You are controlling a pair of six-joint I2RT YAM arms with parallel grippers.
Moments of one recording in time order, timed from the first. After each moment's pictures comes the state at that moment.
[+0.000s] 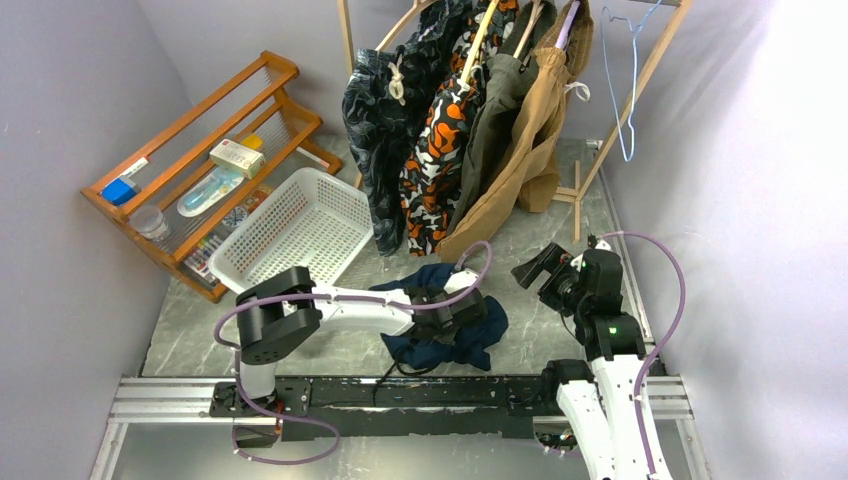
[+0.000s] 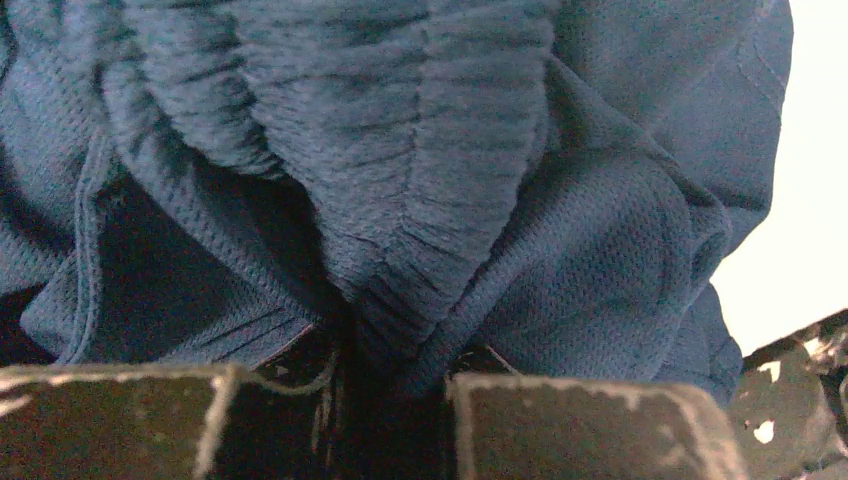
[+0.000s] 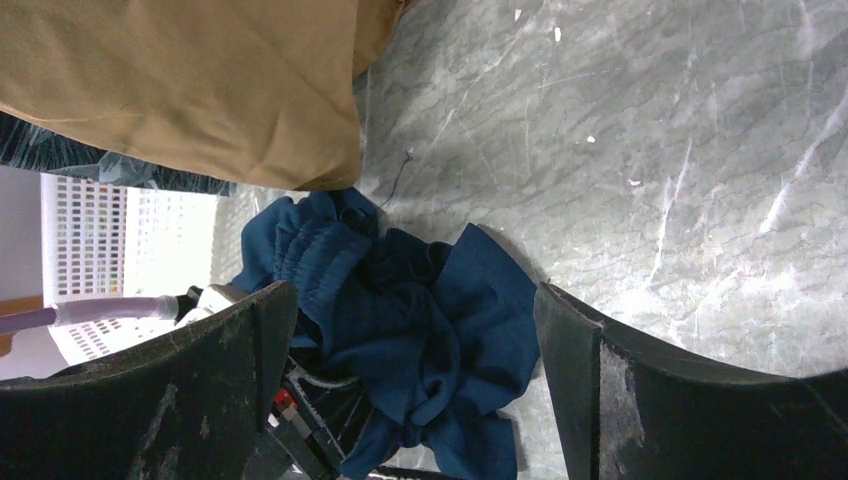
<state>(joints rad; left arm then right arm) -1.29 1.92 1.19 -0.39 -0.32 -0.68 0.02 0.54 0.61 -0.72 -0.19 0.64</state>
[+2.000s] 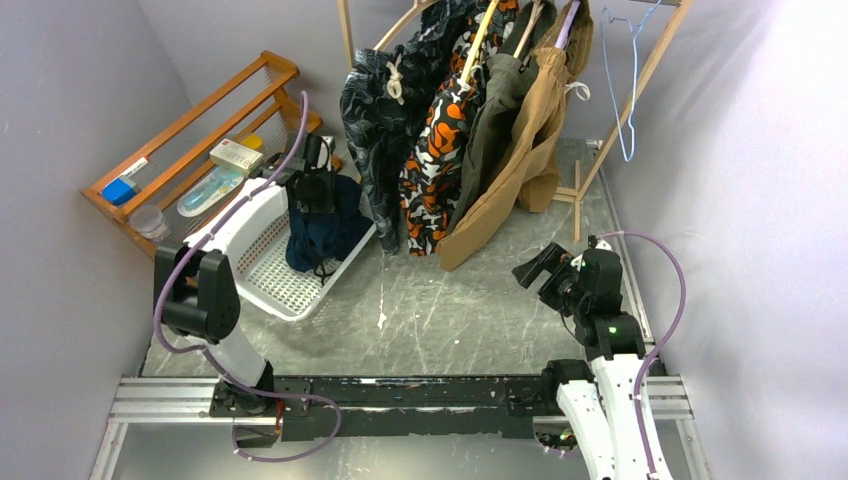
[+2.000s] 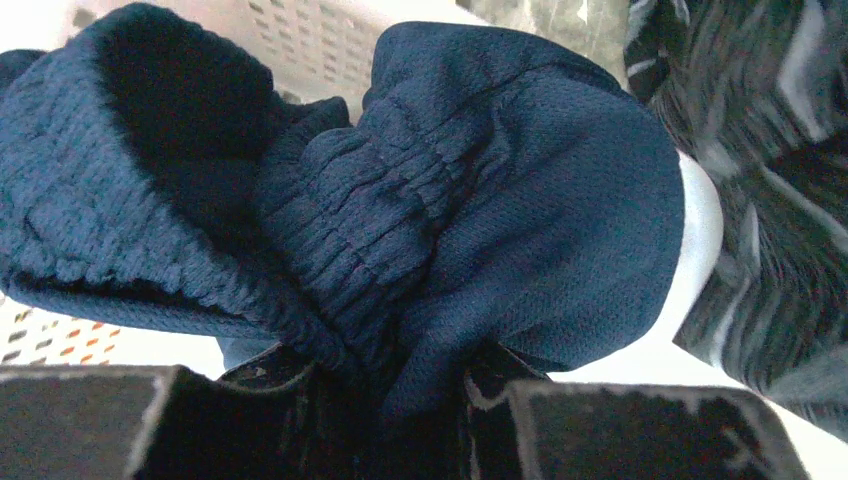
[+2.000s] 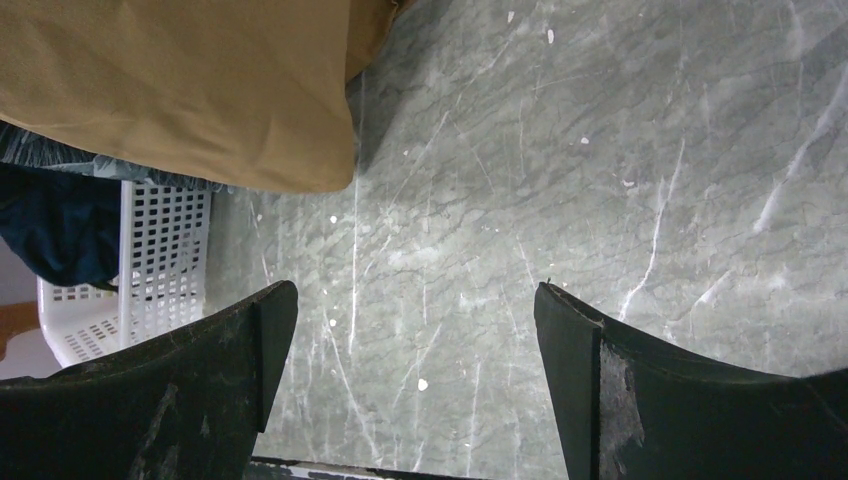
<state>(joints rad) -0.29 1.66 1.36 -0.62 -0.04 -0.21 0.02 0.54 0.61 -0.72 -0.18 0.64</state>
